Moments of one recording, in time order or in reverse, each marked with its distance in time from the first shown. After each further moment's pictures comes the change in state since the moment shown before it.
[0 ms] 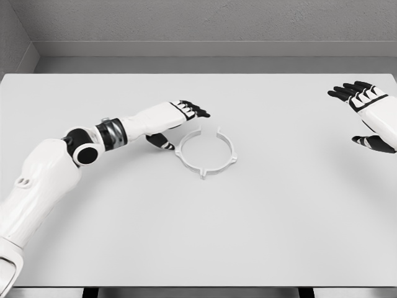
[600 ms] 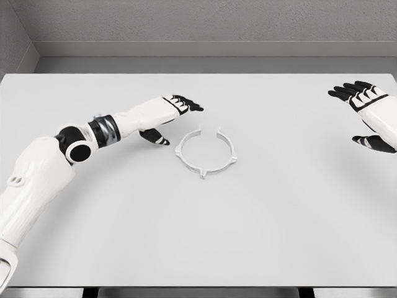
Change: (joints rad) left arm -0.005 0.024 0.012 0.000 0.021 0.000 0.014; right arm -0.002 0.000 0.000 0.002 0.000 0.000 0.000
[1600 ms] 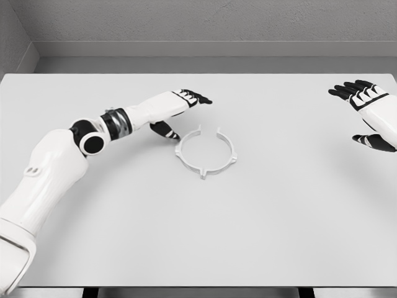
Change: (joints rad) left arm -0.061 -0.081 0.007 0.121 -0.005 0.000 0.000; right arm -0.006 0.002 0.000 0.004 0.001 0.000 0.000
